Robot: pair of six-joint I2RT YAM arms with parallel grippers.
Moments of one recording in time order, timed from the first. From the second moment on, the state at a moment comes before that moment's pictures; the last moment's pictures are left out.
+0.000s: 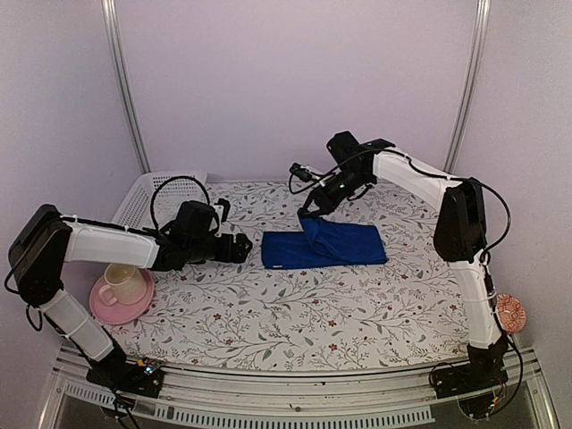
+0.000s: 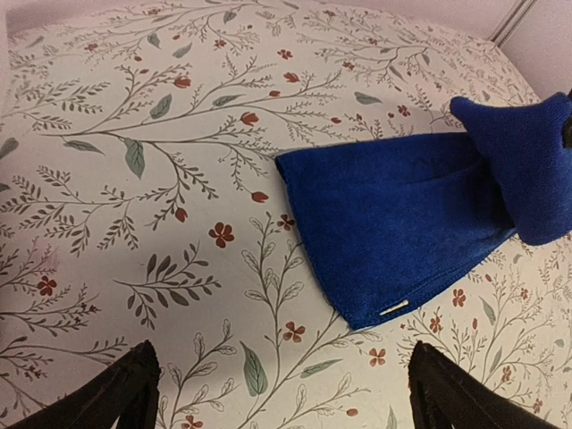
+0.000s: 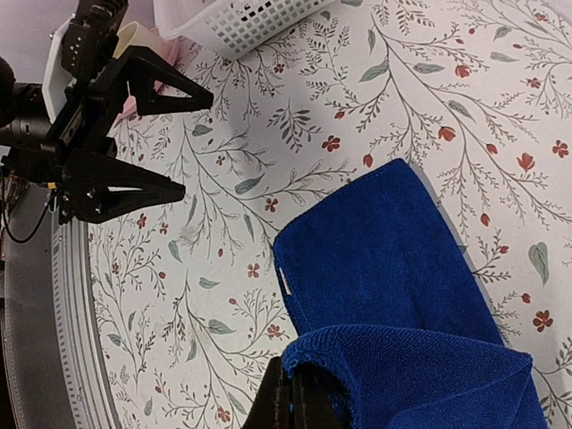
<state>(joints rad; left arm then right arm) -0.63 1.58 0.78 0.15 -0.11 -0.37 0.57 2.34 2.25 -1.00 -0.69 -0.33</state>
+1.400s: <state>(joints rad) -0.61 1.61 0.78 0.16 -0.10 -0.37 0.68 2.53 2.30 -0.80 -0.79 -0.22</state>
